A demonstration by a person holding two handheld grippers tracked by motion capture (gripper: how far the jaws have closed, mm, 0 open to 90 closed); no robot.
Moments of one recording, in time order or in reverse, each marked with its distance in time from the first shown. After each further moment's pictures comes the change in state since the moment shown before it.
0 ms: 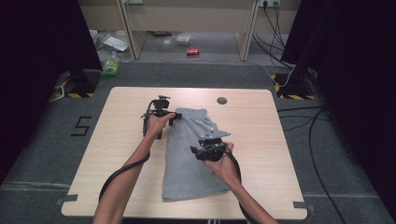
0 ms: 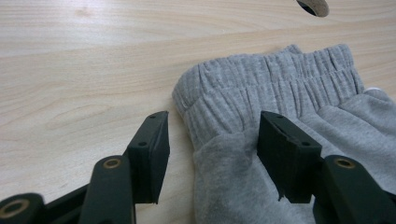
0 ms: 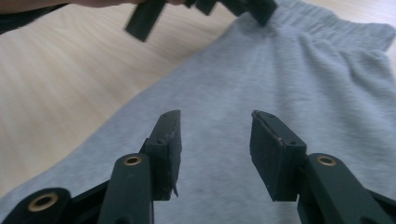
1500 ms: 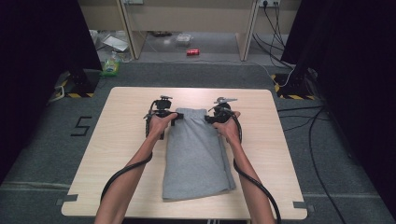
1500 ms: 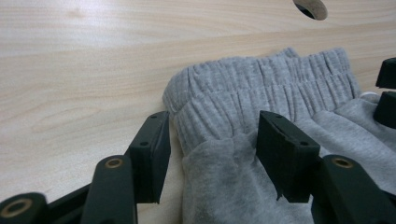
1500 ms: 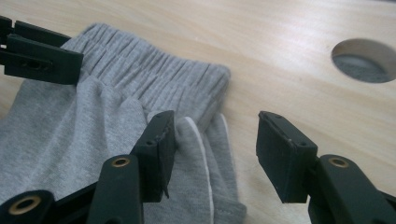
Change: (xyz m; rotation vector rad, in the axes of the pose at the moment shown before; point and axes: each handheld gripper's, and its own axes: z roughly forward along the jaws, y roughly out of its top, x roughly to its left) left arm -0.005 -0.003 0.004 -0.010 0.013 -0.006; right arm -0.130 0.044 0.076 0.067 -0.129 0.179
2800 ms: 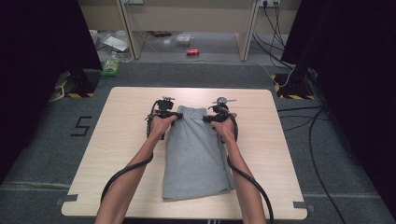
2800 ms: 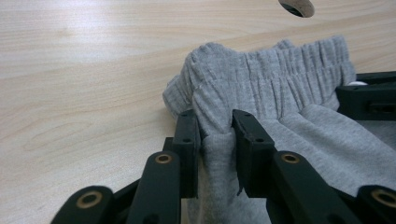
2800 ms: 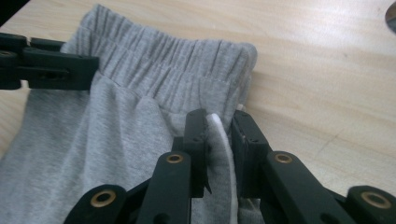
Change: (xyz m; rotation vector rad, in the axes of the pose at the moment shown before) left arm -0.008 -0.001 -0.002 -0.034 -0.005 0.086; right arm 0.000 -0.001 0.014 0.021 0.096 0.126
